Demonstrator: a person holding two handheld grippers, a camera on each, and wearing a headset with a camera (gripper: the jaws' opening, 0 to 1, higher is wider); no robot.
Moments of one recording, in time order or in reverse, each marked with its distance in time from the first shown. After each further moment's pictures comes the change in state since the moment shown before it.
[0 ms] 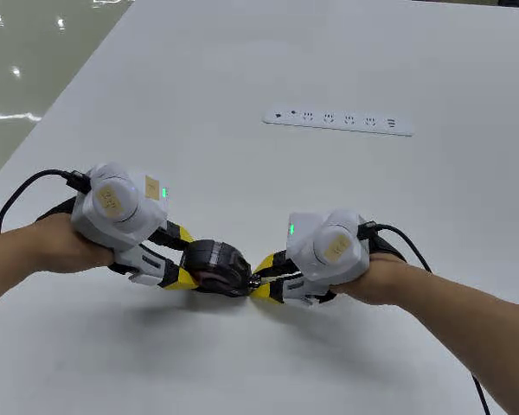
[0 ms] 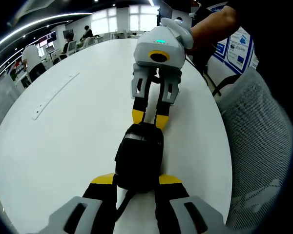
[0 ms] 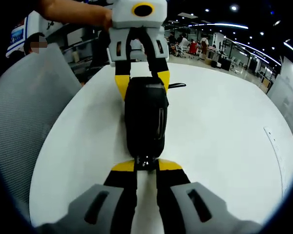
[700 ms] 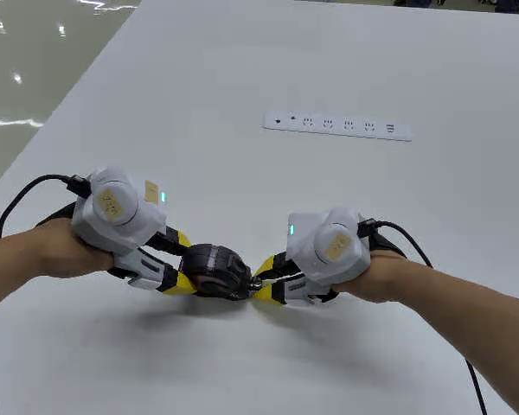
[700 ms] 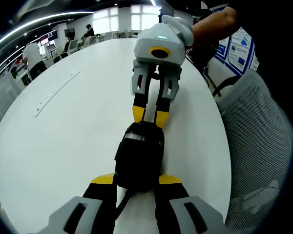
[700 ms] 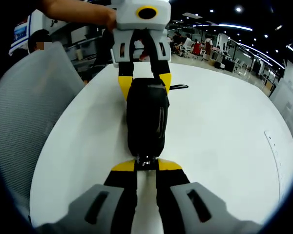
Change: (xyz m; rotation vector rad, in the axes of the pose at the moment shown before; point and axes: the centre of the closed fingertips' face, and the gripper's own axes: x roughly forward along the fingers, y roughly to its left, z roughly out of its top) left arm -0.001 0.001 -0.002 -0.018 0.002 -0.004; right arm -0.004 -0.003 0.001 -0.028 0.011 0.023
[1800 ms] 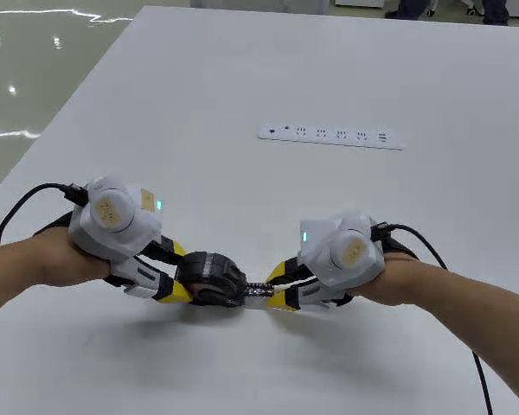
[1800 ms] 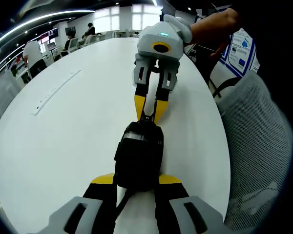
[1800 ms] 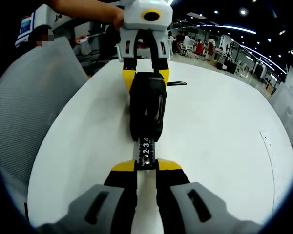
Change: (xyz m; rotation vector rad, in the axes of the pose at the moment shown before) left arm 0.000 0.001 -0.002 -0.012 0.007 -0.008; right arm -0.018 -0.003 -0.015 -0.041 0.024 -0.001
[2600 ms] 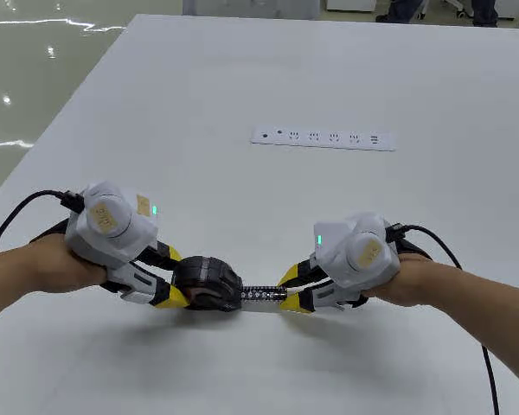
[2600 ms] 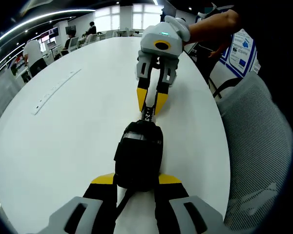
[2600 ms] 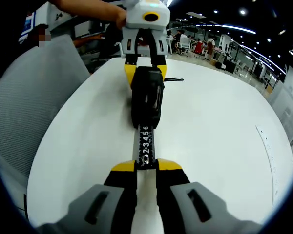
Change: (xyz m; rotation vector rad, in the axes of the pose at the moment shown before) left arm 0.000 0.000 0.002 -0.006 0.007 -0.002; right arm -0.018 -0.001 -0.017 -0.003 0.011 -0.009
